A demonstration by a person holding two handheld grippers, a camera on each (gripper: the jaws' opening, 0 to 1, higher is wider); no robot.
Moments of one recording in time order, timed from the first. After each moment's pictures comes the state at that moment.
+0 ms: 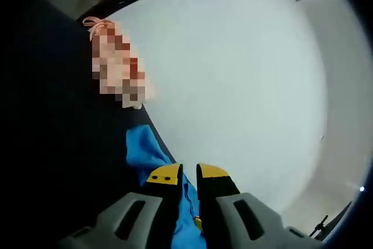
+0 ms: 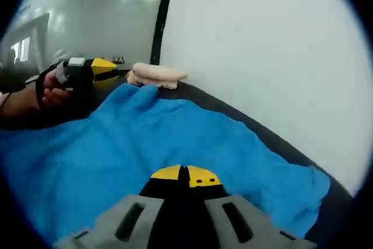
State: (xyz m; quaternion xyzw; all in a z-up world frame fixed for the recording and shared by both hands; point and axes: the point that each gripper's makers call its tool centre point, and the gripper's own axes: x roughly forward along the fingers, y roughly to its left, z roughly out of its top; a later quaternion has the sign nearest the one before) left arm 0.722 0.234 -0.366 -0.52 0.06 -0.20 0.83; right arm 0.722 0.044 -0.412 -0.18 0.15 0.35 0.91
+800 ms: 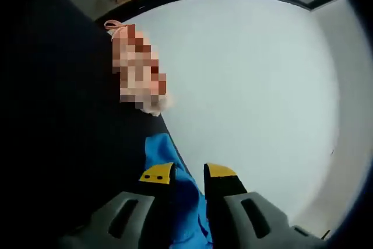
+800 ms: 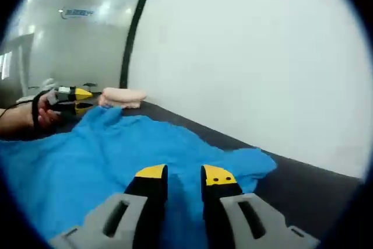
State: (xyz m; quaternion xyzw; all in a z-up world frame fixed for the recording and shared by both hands) left arm 0.740 0.255 -0.394 -0.51 0.09 -0.11 0.85; right arm 0.711 -0.077 -0.434 -0.12 0.18 0.22 0.95
